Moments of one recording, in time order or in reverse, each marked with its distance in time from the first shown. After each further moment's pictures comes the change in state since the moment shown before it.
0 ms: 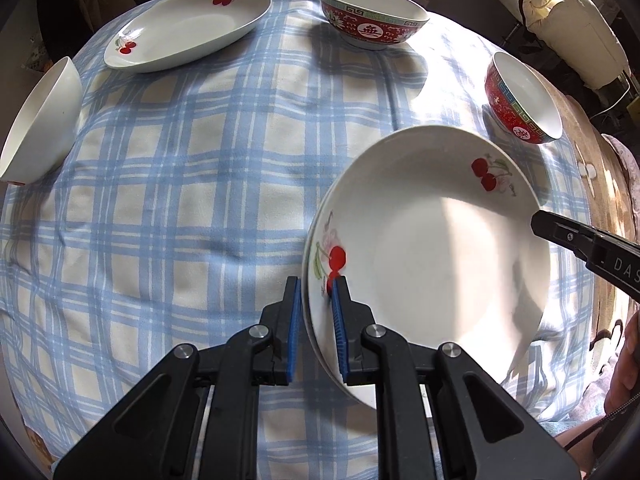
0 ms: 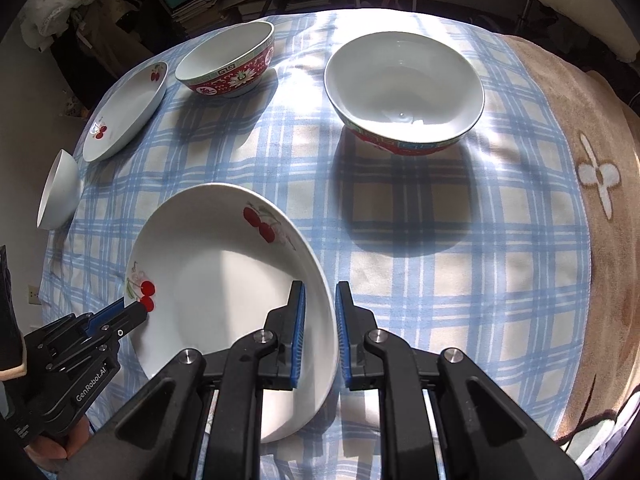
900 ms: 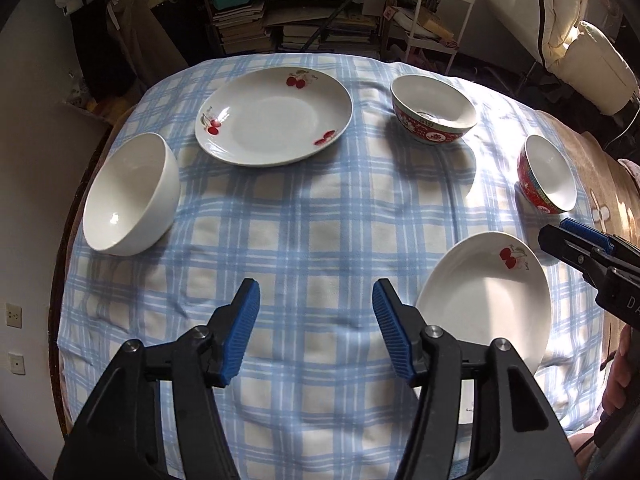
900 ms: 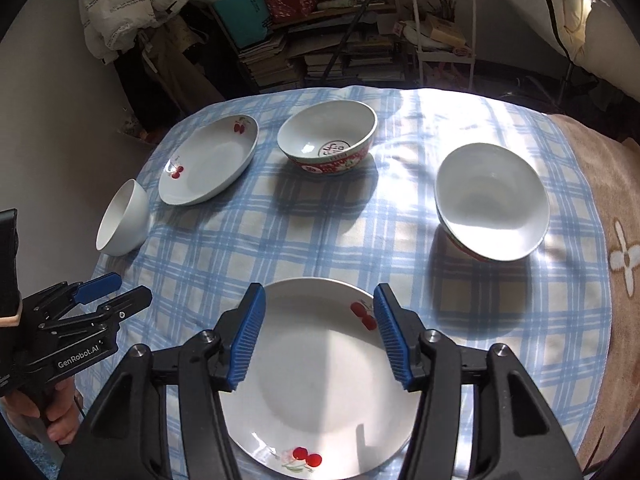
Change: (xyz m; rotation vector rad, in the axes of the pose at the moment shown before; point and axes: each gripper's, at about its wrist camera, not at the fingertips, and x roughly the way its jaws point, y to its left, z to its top) left arm -0.081 0.062 0.046 0.012 -0.141 0.133; right arm -0.038 0.069 0.031 -0.129 -0.198 0.139
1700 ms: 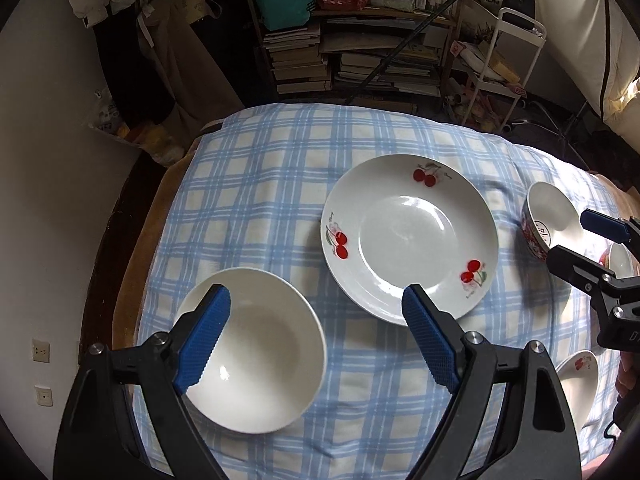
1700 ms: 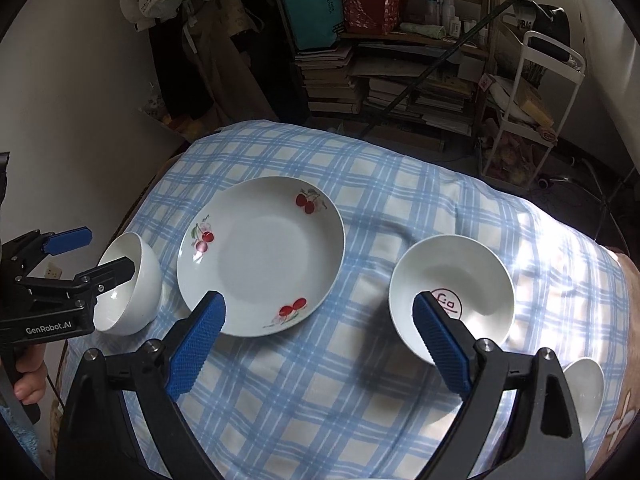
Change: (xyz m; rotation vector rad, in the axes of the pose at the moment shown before) left arm 0.040 0.132 0.129 -0.032 -0.046 0.101; right arm 0.098 0.103 0.140 -0.222 -0.003 -0.002
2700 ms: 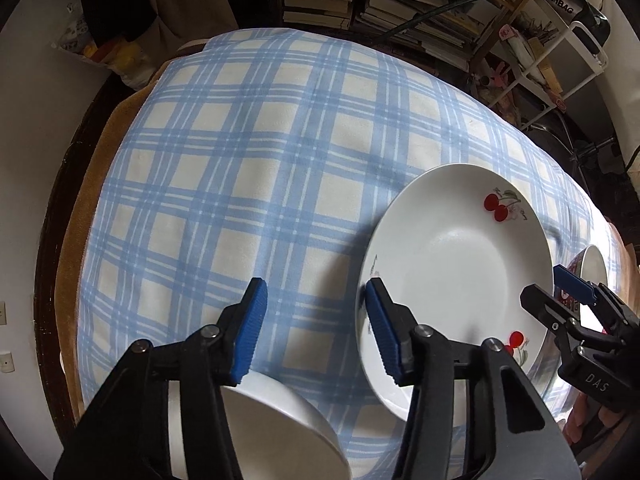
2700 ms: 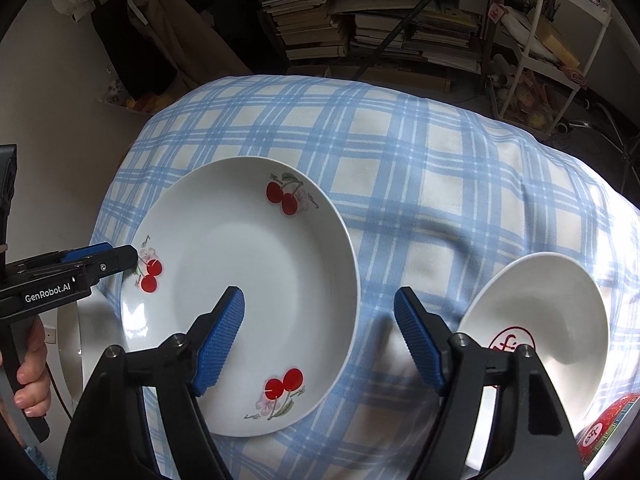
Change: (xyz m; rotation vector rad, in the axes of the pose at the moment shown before) left arm 0.124 0.036 0.047 -0.165 0.254 -0.136; right arm 0.114 -0.008 0.029 0.136 0.194 0.021
